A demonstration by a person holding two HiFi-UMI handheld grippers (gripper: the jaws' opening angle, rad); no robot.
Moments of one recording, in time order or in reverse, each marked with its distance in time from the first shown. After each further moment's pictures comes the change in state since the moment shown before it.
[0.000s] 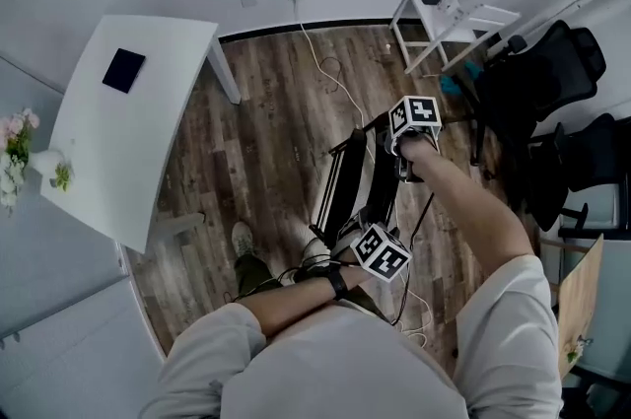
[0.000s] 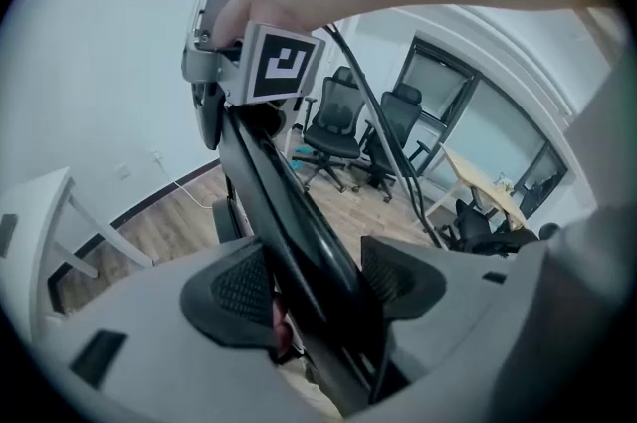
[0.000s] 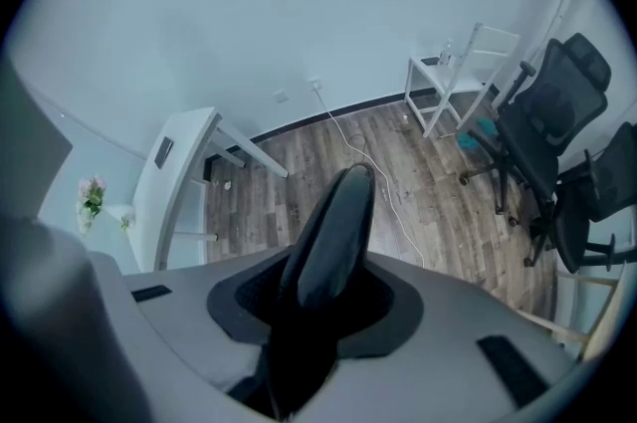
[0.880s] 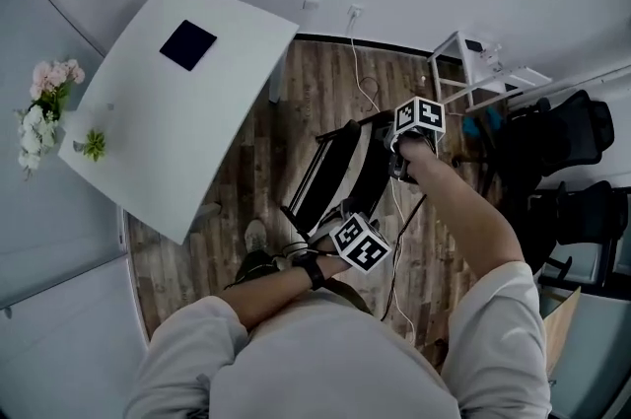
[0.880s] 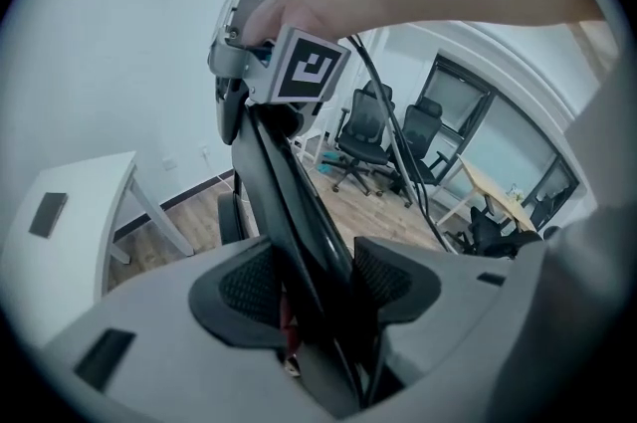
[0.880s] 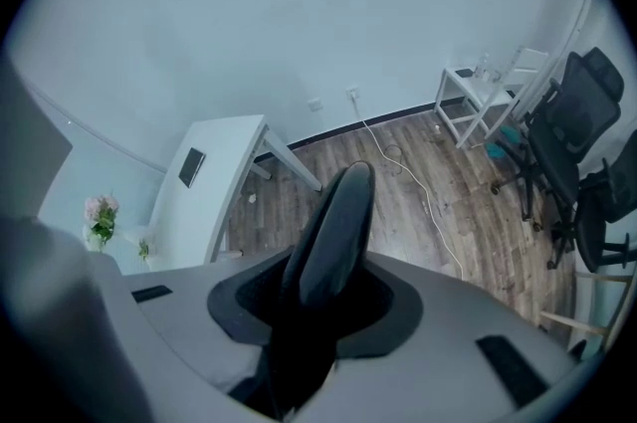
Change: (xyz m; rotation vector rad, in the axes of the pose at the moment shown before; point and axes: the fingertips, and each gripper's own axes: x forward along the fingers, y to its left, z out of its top) left arm -0.131 0.202 -0.070 -0.074 -0.036 0.064; right arm 0.044 0.230 0.067 0.007 -0.039 0.039
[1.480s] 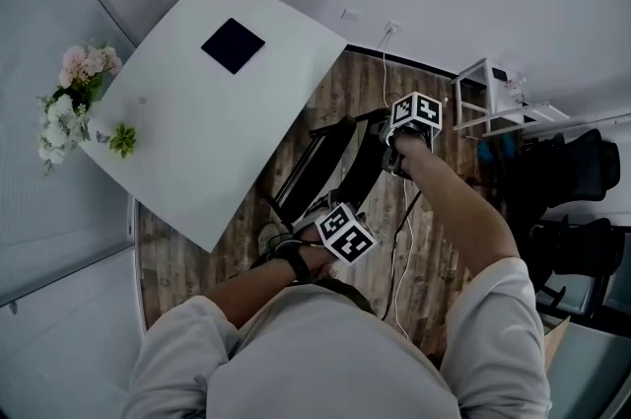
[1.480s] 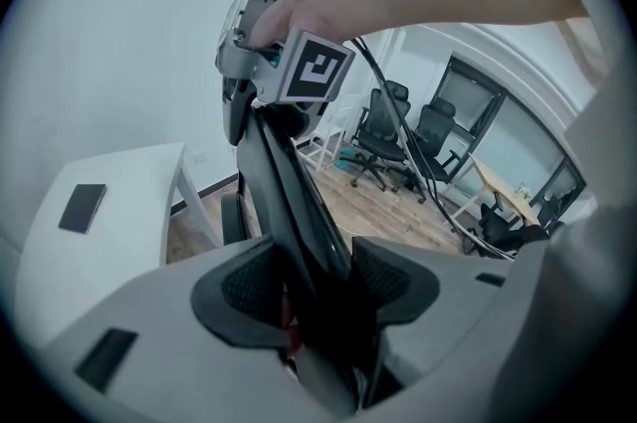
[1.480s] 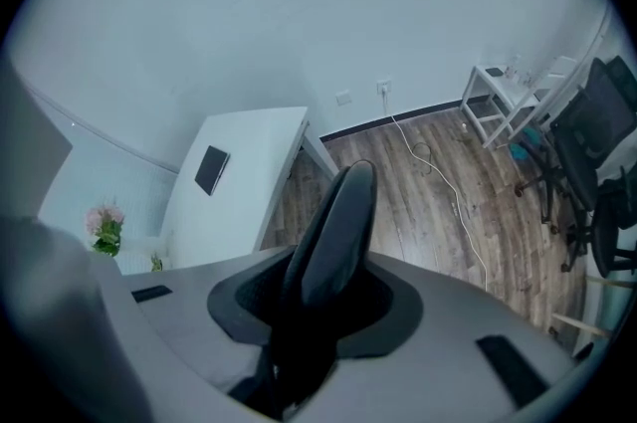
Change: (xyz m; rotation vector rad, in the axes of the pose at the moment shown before) left arm -0.065 0.149 -0.044 -0.029 0.021 0.037; right arm 0.068 0.149 0.042 -0.015 0.039 0.038
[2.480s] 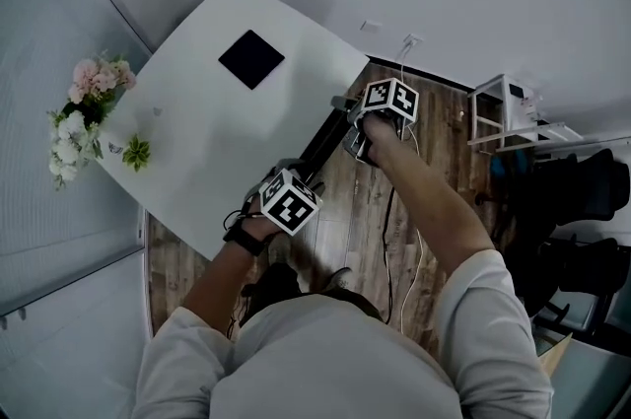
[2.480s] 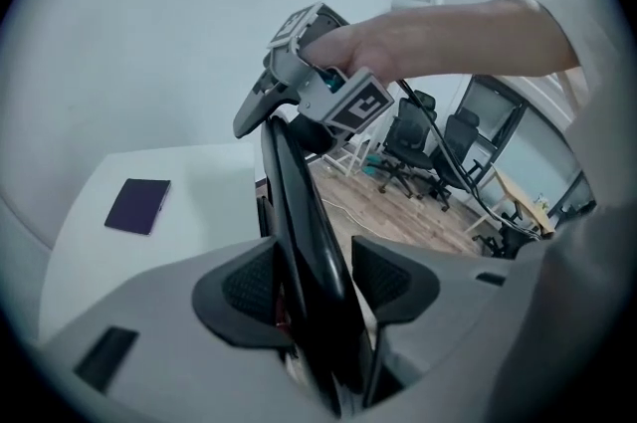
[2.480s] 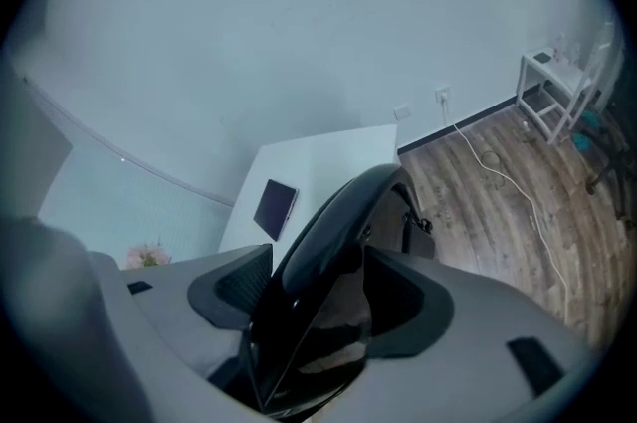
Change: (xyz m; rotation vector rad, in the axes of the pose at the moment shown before) left arm -0.054 0.182 -0.026 -0.062 -0.035 0.081; right arm 0.063 0.158 0.074 0.001 -0.153 0.283
